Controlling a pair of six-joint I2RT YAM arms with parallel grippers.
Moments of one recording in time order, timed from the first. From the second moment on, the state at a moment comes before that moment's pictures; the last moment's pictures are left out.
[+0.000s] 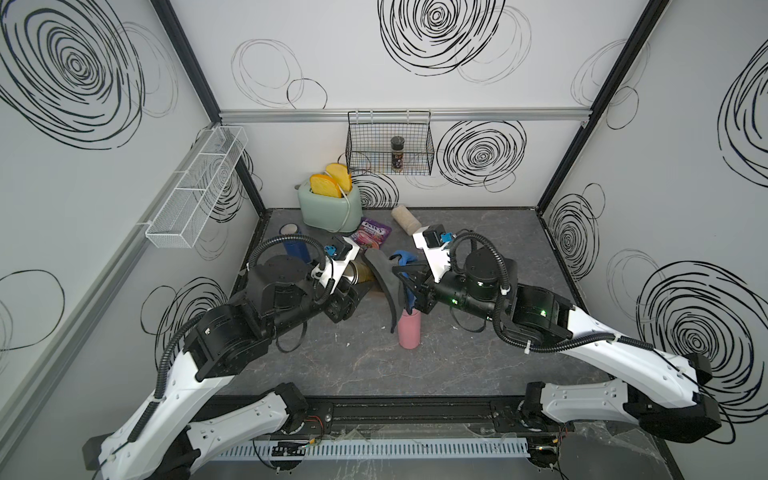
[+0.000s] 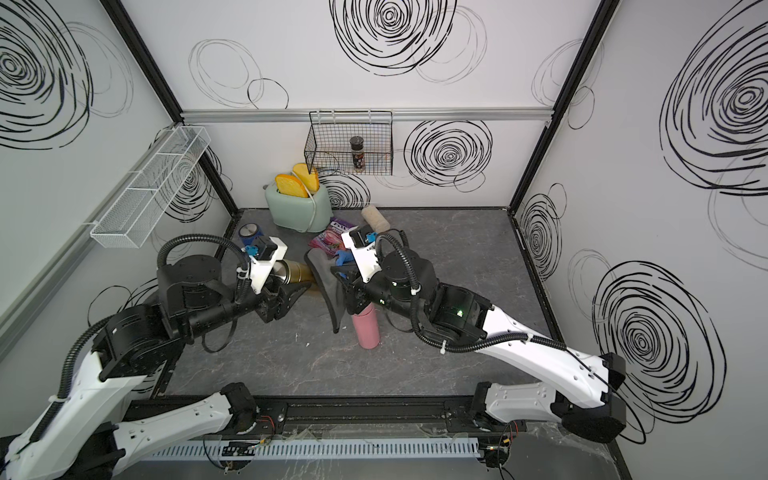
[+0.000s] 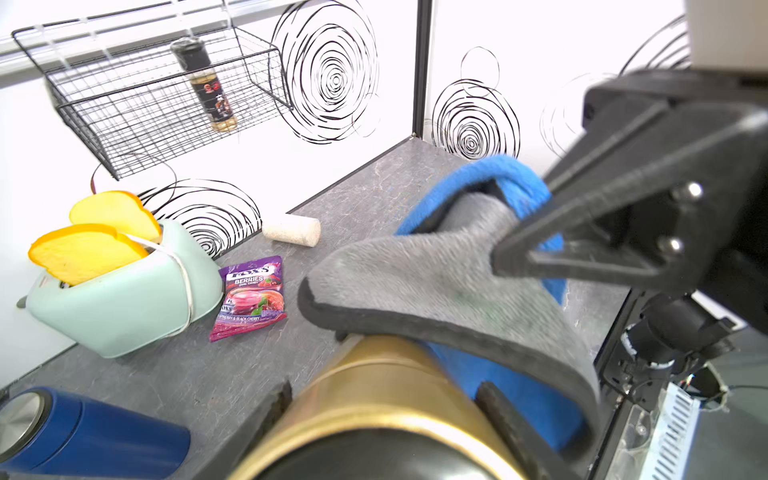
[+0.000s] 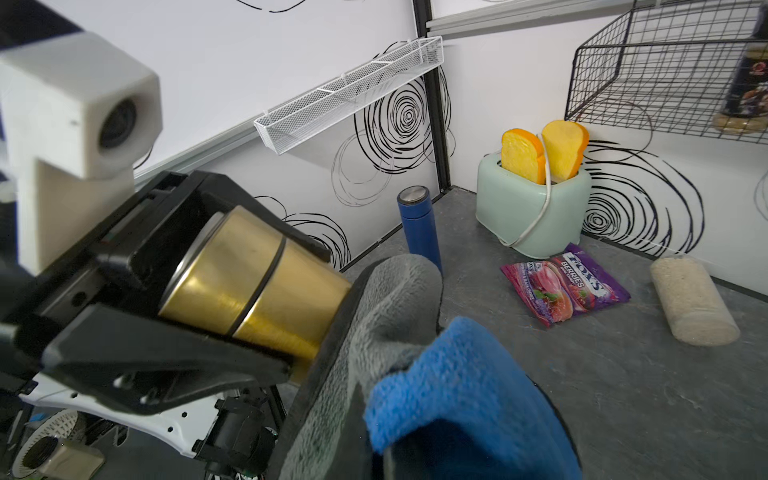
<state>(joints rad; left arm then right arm) -0.76 0.90 1.42 -0.91 -0.04 -0.02 1.14 1.19 1.37 -0.38 0.12 0.33</state>
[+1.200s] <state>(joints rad) -0.39 1.03 1.53 -1.13 0.23 -0.23 1.49 1.48 1.31 -0.09 0.69 -0.25</state>
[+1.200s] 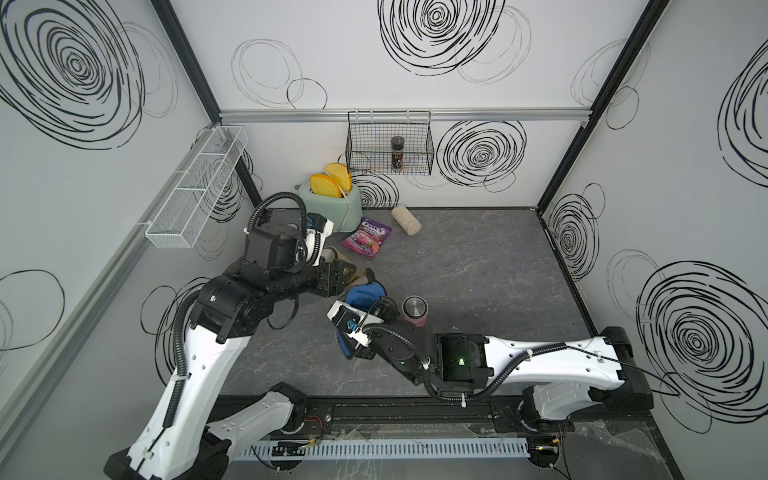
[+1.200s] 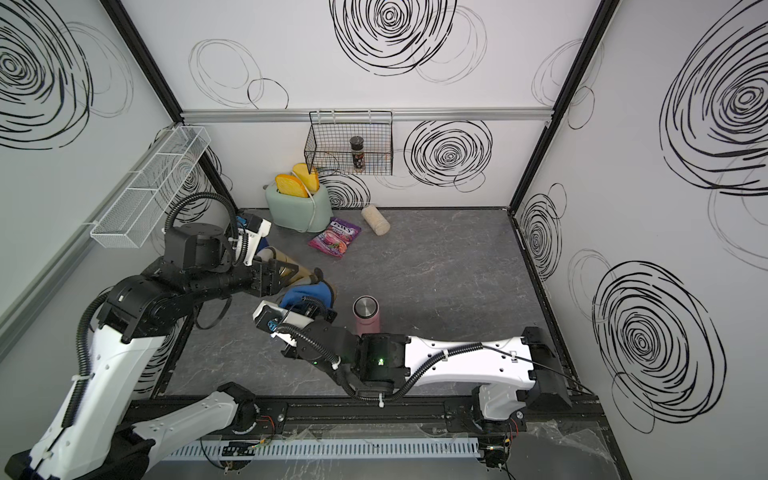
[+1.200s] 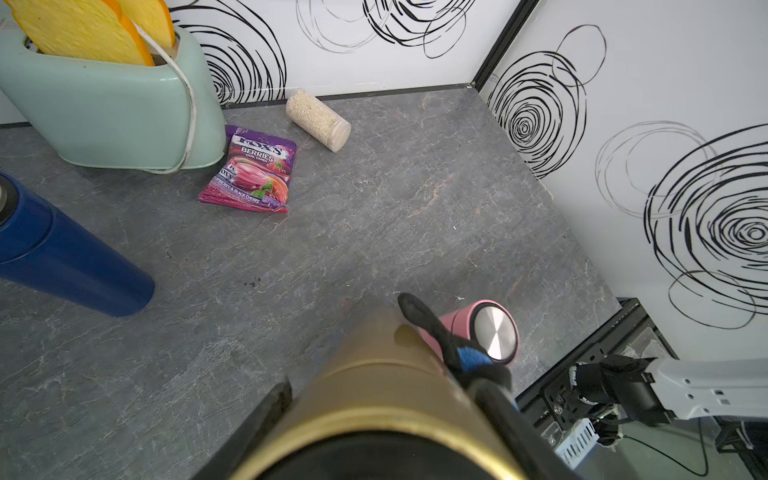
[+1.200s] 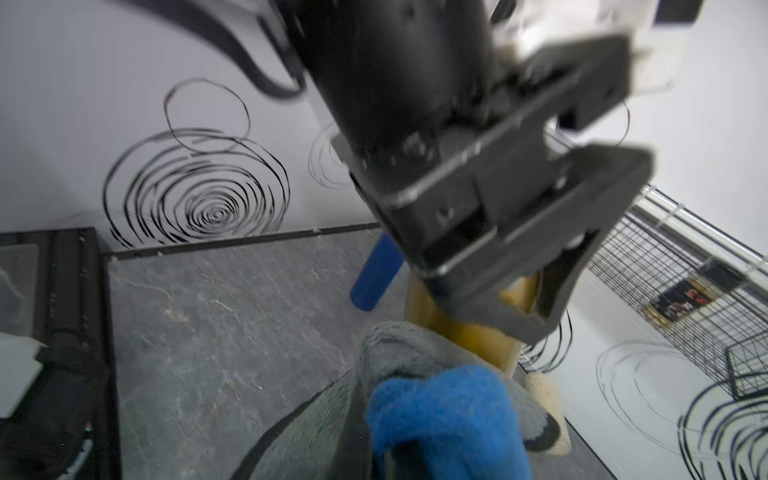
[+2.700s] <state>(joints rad) -0.35 0.93 1.28 -1.05 0.10 -0.15 1.36 1.26 1.47 -0.30 0.48 0.07</state>
